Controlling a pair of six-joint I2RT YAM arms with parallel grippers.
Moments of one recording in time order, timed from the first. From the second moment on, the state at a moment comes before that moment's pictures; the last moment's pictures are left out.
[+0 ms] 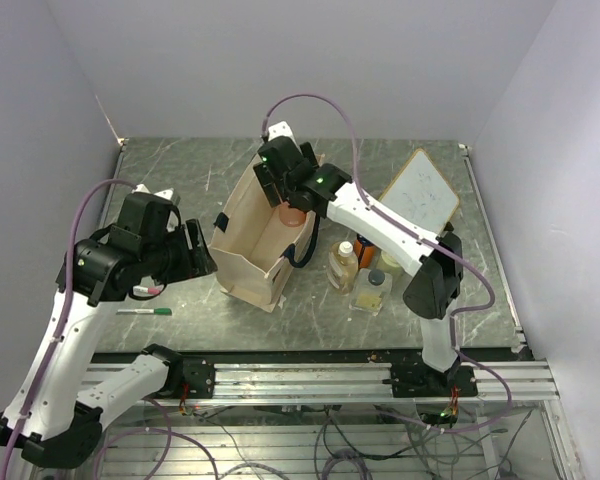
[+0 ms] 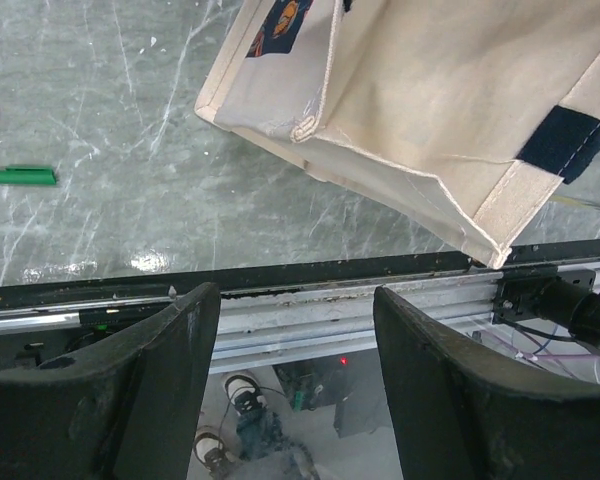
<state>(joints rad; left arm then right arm) -0.41 0.92 1.35 -1.31 0.02 -0.57 0.86 1.99 2.02 -0.75 0.53 0.14</state>
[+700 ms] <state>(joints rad) -0.41 1.05 1.37 -1.30 0.02 -0.57 0.77 2.22 2.02 -0.62 0.48 0.13</state>
